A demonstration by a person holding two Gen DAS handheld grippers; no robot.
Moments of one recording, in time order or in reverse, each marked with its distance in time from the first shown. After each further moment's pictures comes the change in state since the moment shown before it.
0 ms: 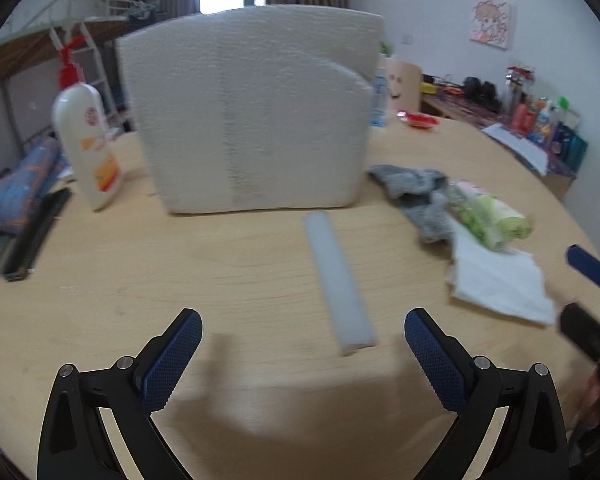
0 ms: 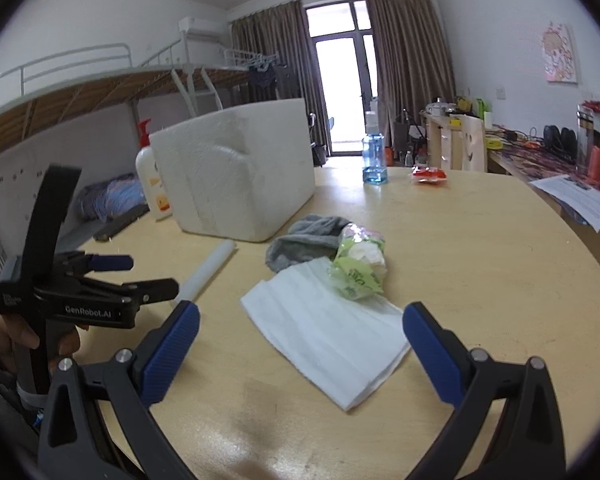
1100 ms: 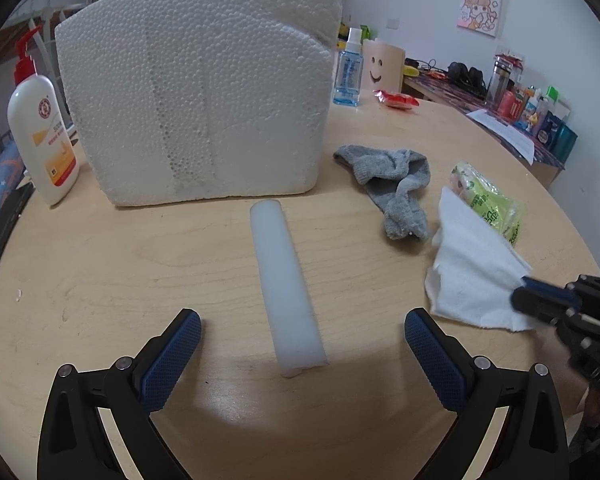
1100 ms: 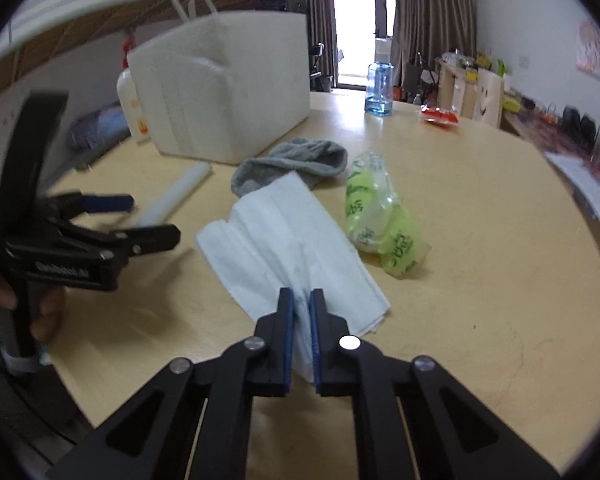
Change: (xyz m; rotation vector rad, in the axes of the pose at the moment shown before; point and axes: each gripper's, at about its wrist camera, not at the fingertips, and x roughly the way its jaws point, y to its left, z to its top) left arm 0.029 -0.019 0.011 0.008 0.055 -0.054; right arm 0.027 -0.024 -0.002 -0.046 0.274 0.005
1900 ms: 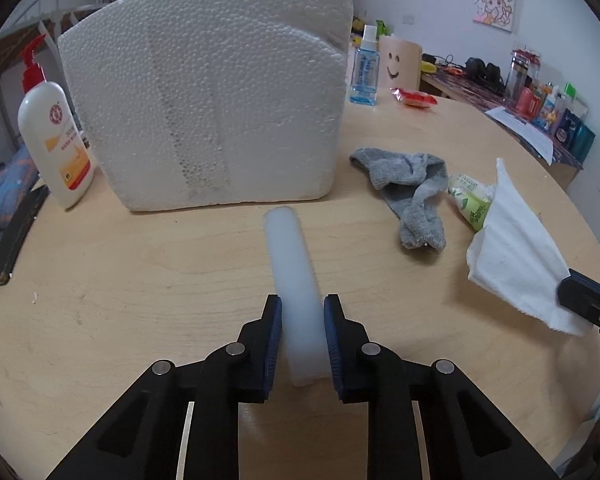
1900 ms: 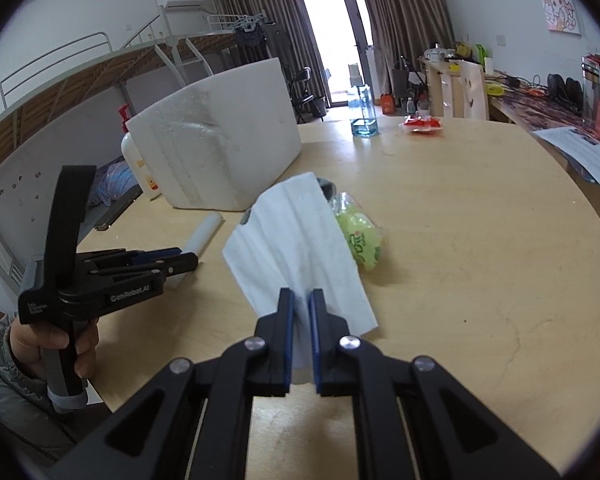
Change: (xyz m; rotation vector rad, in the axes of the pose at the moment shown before) left arm 0.004 -0.002 0.008 -0.009 0.019 0.074; right arm -0.022 -0.009 0.007 0.142 -0.095 0.067
